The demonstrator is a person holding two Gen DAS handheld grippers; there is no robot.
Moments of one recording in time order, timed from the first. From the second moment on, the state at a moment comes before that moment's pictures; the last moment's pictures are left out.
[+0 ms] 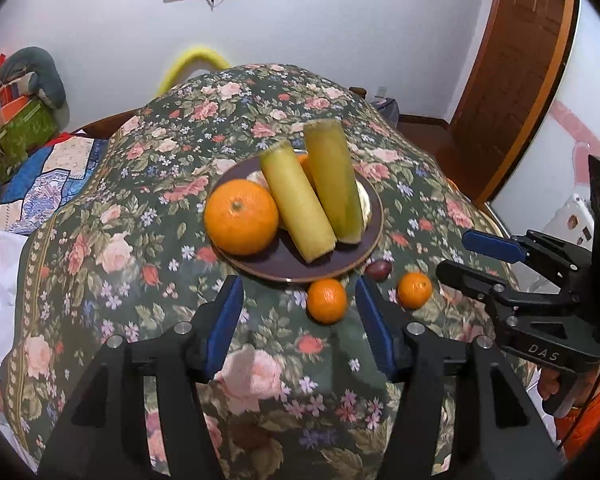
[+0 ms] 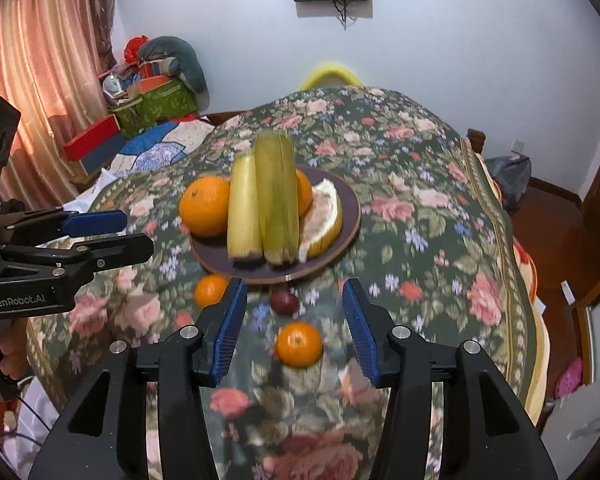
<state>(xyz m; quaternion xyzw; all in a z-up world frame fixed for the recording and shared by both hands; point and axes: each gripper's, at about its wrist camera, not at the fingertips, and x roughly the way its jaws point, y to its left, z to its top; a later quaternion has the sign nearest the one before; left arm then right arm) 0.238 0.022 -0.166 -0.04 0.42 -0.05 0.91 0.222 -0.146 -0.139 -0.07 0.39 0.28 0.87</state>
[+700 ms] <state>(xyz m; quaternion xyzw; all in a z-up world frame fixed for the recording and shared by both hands) 0.266 -0.003 -0.231 -0.05 0.48 -0.07 0.88 0.222 -0.148 -0.193 -0.05 0.45 0.29 0.84</state>
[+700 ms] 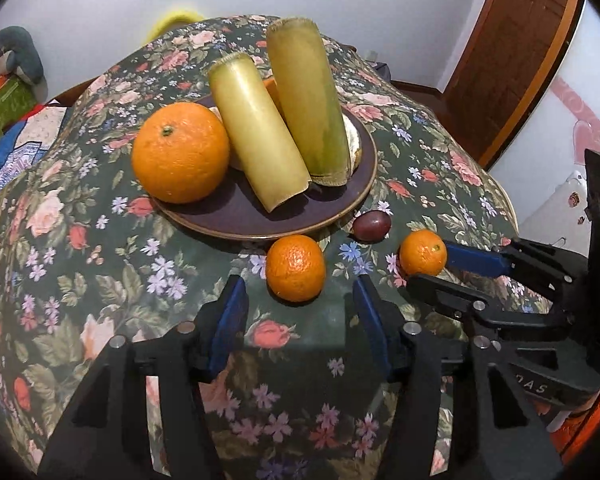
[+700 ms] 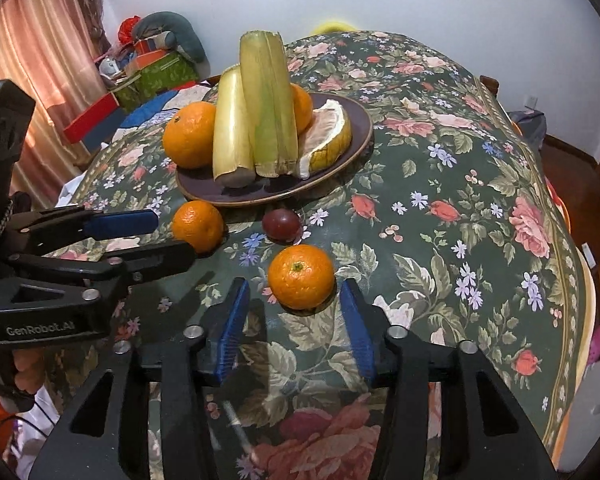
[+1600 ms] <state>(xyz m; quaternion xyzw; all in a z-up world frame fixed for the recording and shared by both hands) 0.267 0.030 -0.207 -0.07 0.44 -0.05 0.89 0.232 -0.148 -0.167 -0.04 0.41 0.30 0.86</state>
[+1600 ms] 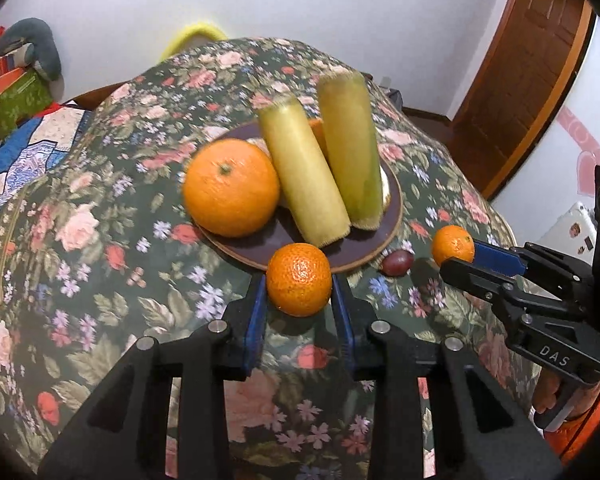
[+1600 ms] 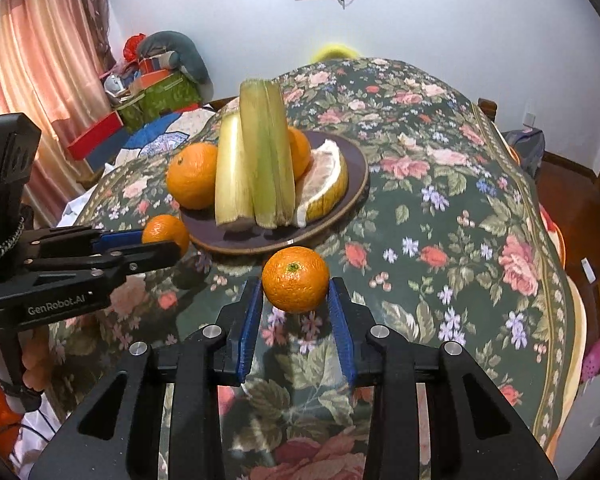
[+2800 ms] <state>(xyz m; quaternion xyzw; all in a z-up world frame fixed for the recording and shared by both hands) 0.286 0.042 -0.211 -0.08 0.45 -0.05 0.89 0.255 -0.089 -0.180 -0.08 0.43 0.34 0.83</state>
